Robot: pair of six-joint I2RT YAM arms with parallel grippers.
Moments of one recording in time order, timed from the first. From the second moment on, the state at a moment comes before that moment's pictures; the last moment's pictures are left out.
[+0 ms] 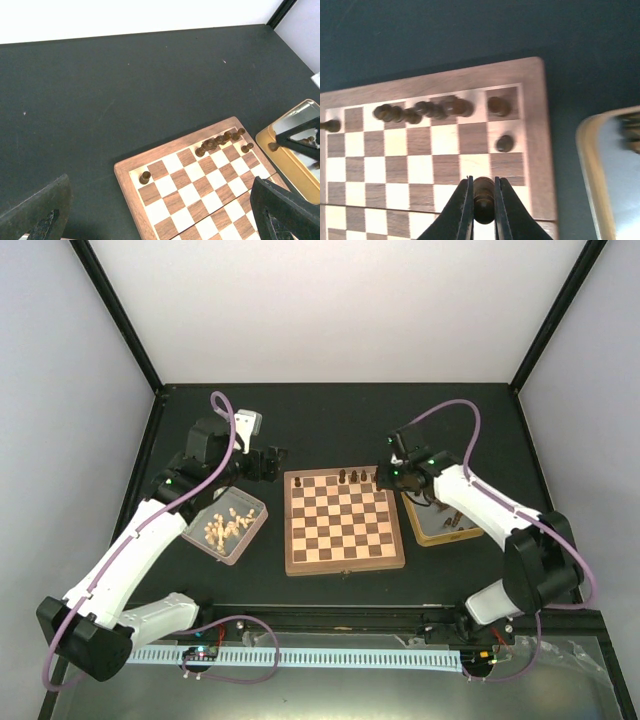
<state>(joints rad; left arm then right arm) -0.42 1.07 1.08 -0.54 0.08 -0.22 0.47 1.47 1.04 -0.56 -0.02 0.55</state>
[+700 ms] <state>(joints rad) -0.42 1.07 1.07 -0.54 0.08 -0.22 0.66 1.77 1.29 -0.66 0.14 0.51</state>
